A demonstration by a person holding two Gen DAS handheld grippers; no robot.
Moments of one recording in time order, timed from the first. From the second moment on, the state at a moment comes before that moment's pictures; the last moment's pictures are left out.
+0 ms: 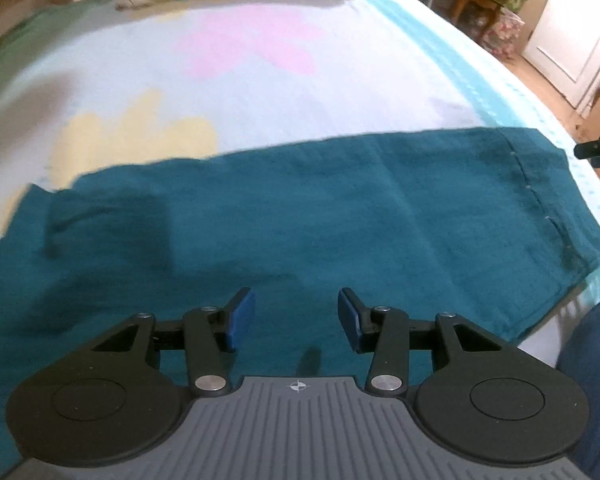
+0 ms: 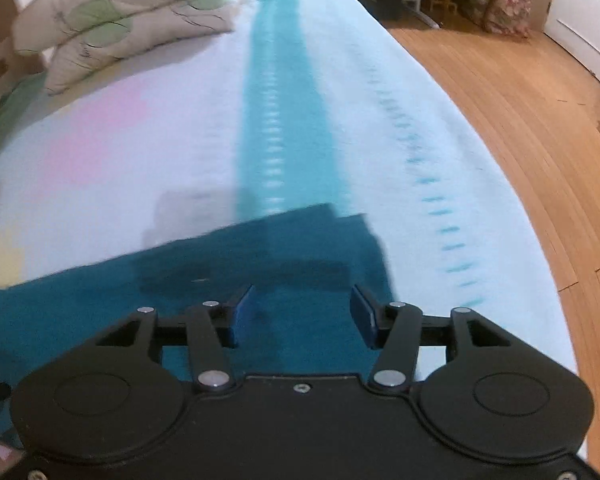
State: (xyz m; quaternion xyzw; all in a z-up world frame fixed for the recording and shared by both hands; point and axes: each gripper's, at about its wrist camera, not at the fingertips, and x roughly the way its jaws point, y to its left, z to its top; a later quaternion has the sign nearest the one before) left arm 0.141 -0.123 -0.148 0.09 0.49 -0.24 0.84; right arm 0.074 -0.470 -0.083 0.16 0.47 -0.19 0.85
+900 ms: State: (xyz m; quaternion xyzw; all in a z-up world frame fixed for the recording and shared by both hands) left arm 0.144 -0.129 -0.156 0.06 0.51 -0.24 0.82; right arm 0.051 -0.491 -0.125 0.13 0.49 -0.17 0.84
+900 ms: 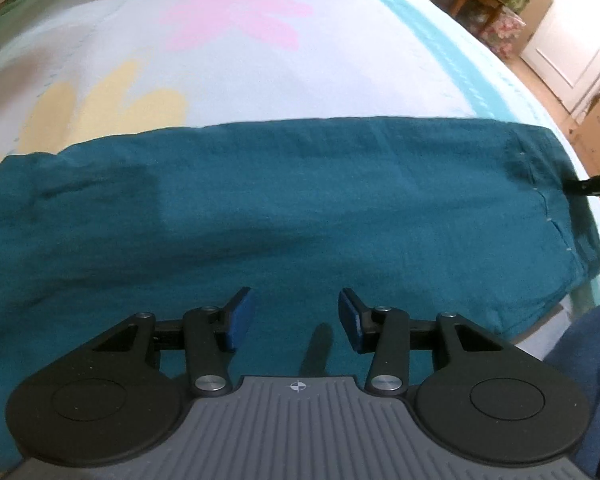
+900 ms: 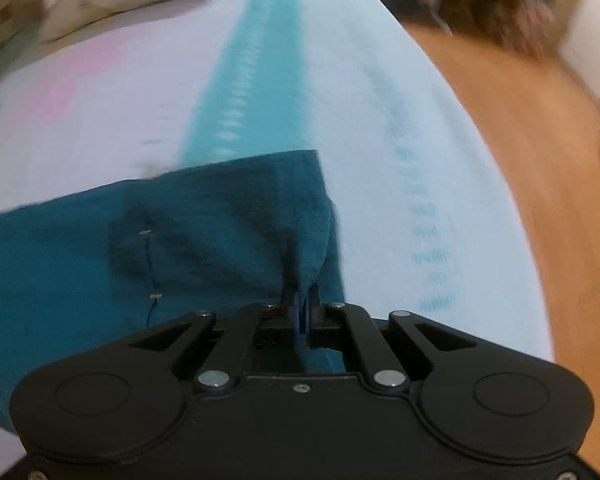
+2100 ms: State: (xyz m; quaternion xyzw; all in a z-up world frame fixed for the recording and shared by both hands) left arm 0.172 -0.220 -0.158 0.08 0.51 -0.27 0.81; right arm 0.011 -0.530 -0.104 0.34 0.41 -0.04 0.85
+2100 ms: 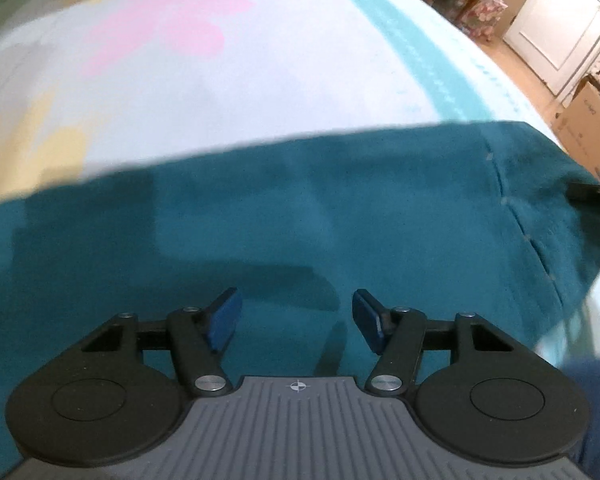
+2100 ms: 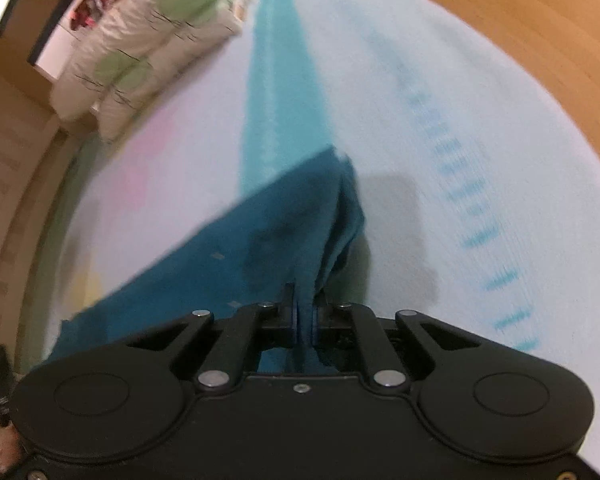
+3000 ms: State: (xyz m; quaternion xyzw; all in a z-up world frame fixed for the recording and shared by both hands) left arm 0.167 0.004 -0.117 0.05 0.47 -0.09 0.88; right arm 0.148 -0.177 -0.062 0.17 0.42 0.18 0.87
